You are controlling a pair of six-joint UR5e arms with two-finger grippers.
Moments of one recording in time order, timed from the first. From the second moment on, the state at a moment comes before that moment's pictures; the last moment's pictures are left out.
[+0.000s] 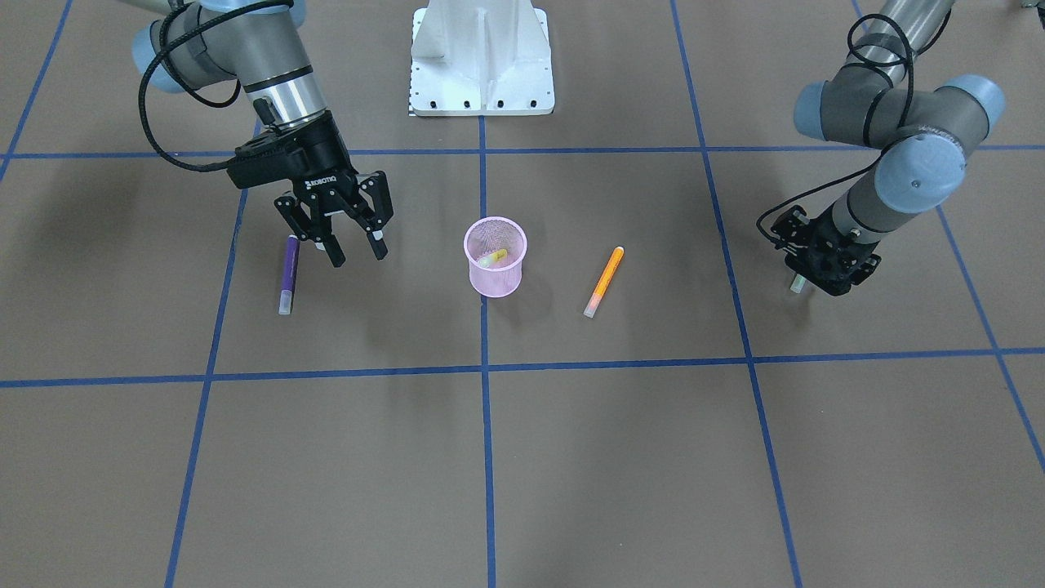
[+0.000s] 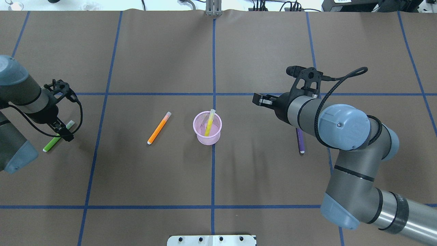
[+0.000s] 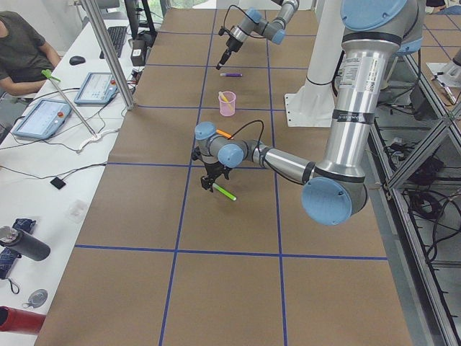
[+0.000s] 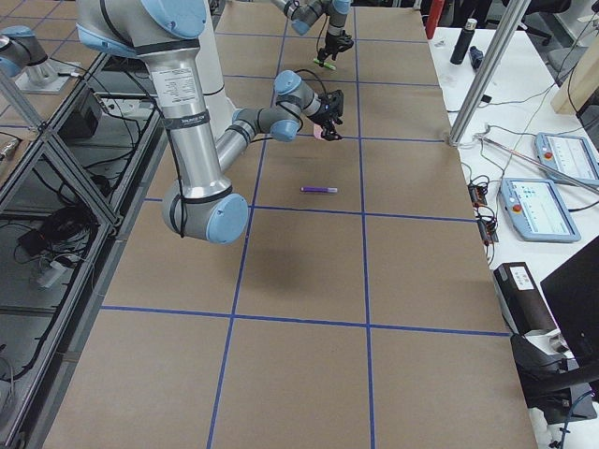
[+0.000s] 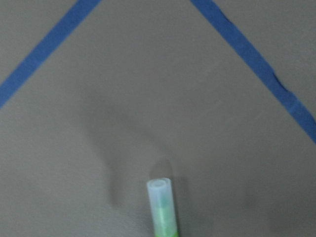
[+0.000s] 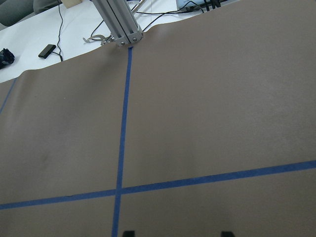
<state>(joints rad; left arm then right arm) -0.87 -1.72 -1.63 -1.74 -2.21 -0.09 0.52 -1.26 1.93 -1.06 1.43 1.39</state>
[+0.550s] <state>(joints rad) -0.86 -1.73 -1.61 -1.75 -2.23 -0.13 0.53 -1.28 1.93 -1.06 1.46 1.39</state>
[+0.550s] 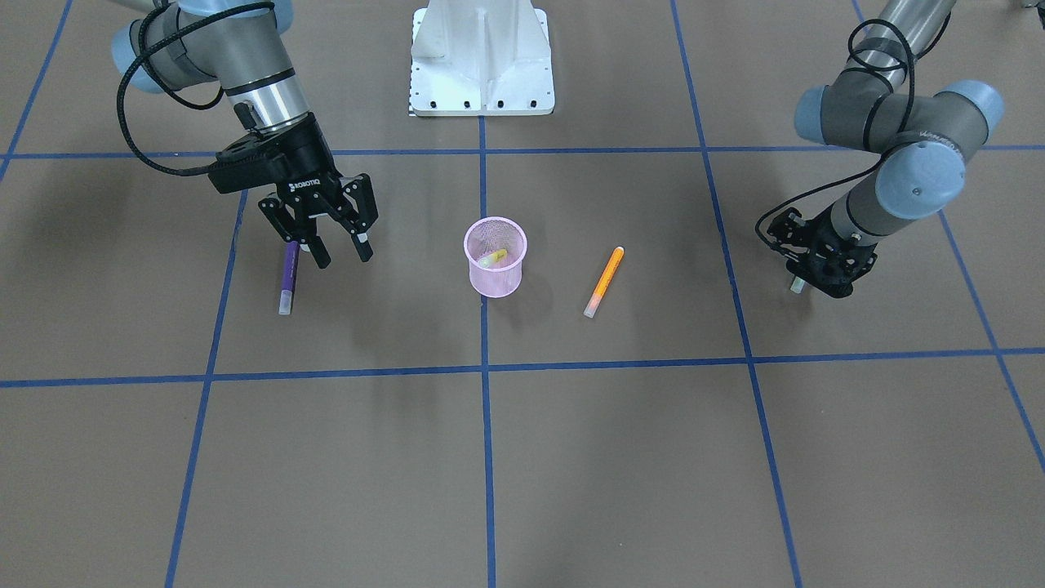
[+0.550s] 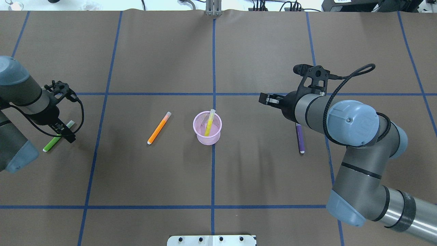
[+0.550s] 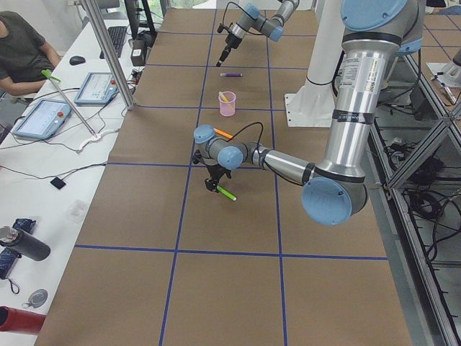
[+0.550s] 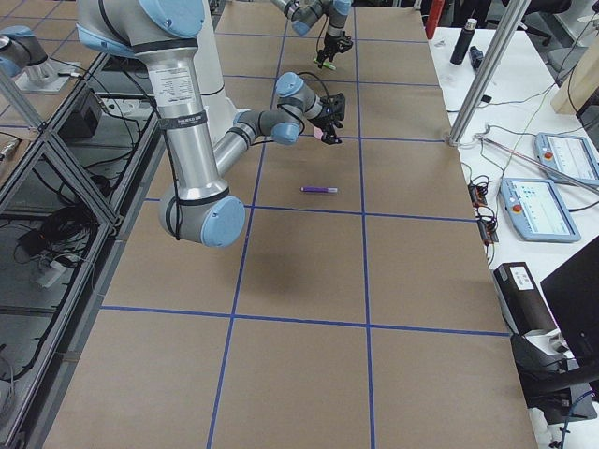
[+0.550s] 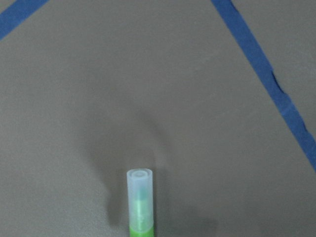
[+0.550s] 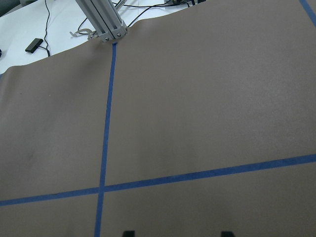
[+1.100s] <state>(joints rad) -0.87 -1.74 -1.60 -1.75 -2.23 -0.09 0.54 -1.29 1.93 -1.06 1.46 1.39</state>
